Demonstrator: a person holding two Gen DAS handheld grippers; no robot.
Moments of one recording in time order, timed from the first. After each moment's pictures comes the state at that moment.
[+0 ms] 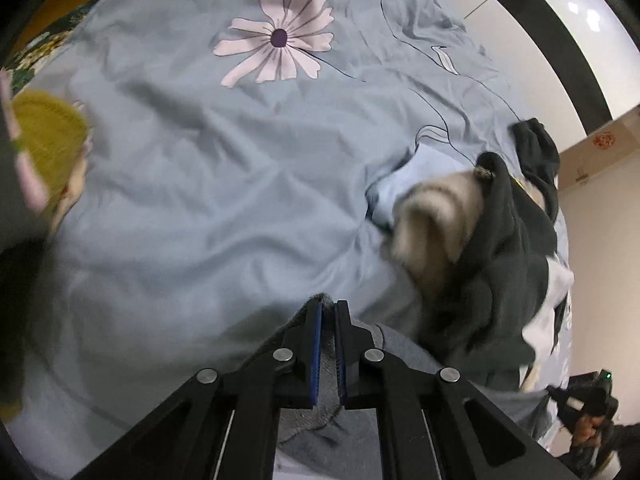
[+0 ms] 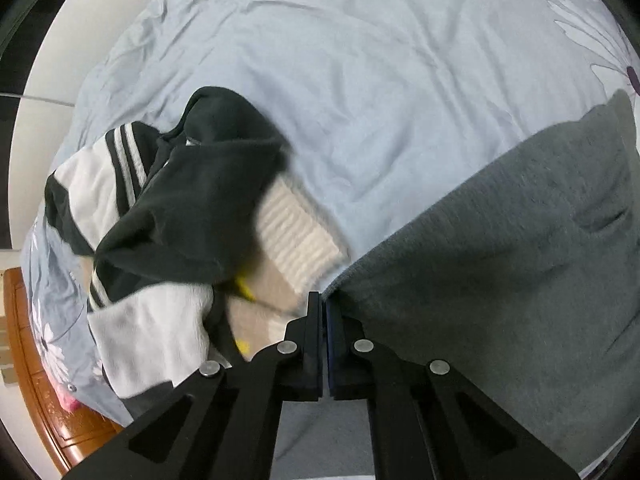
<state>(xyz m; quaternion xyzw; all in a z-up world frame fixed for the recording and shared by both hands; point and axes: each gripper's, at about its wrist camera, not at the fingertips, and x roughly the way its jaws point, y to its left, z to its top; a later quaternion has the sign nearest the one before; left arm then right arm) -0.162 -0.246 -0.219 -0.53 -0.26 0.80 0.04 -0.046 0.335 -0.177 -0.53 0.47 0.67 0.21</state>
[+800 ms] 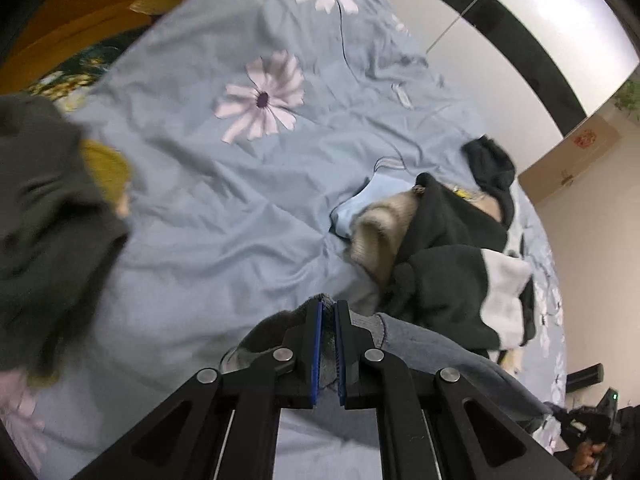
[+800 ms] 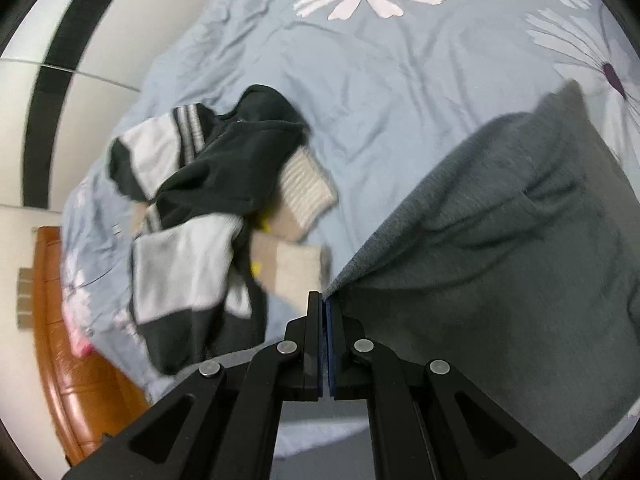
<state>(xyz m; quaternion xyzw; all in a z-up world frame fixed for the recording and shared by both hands) -0.084 -0.254 -0.132 -0.46 -0.25 0.85 0.05 0.057 0.316 -0.117 -0.49 0.47 0.73 0.12</state>
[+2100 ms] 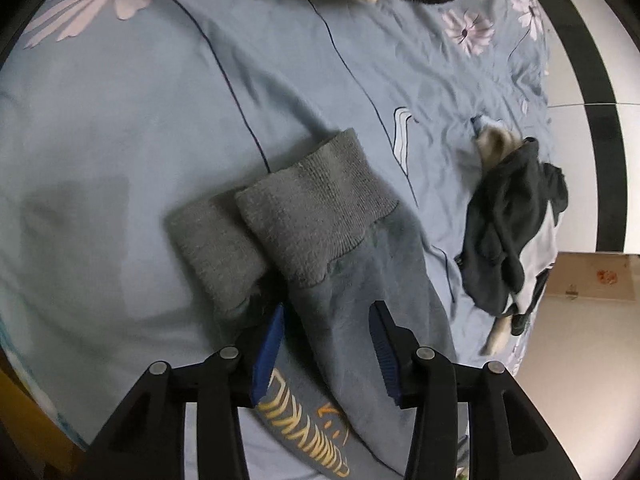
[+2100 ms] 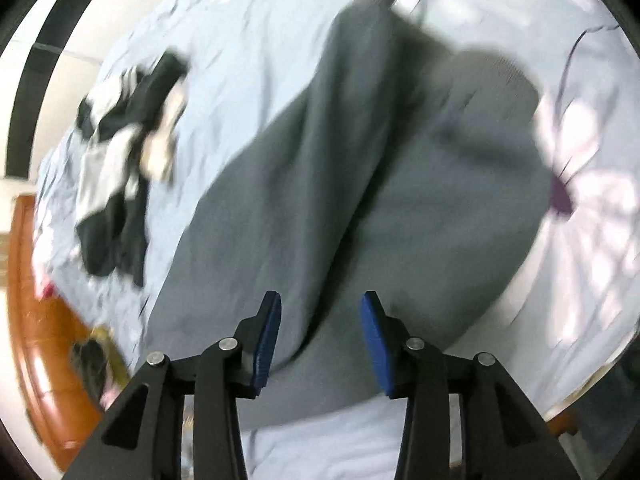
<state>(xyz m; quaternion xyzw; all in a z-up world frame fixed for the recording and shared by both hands) 0.144 -0.261 -0.250 -0.53 -0.49 0.69 -0.07 0.271 0.336 -0.182 -0.52 0.44 0.71 0.17</state>
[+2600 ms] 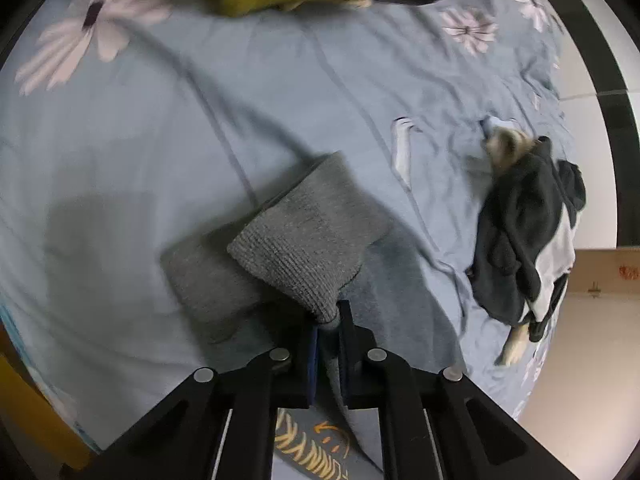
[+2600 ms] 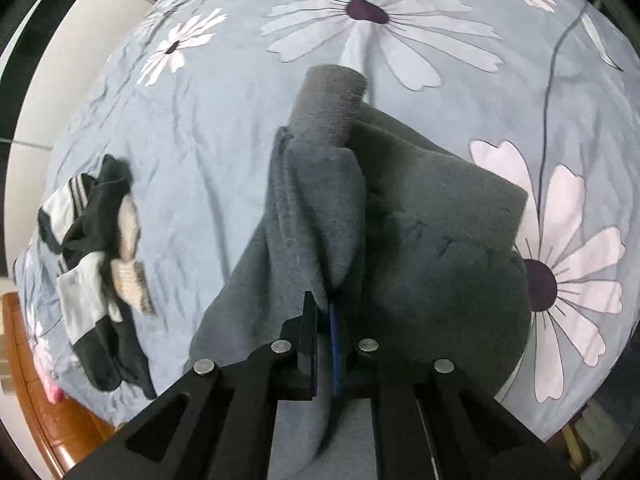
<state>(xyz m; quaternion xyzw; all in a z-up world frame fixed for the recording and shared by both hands) 0.121 -0.255 -0.228 -0.54 -0.44 0.71 -0.09 0.234 0.403 -0.175 -0.49 0.49 0.68 0.25</state>
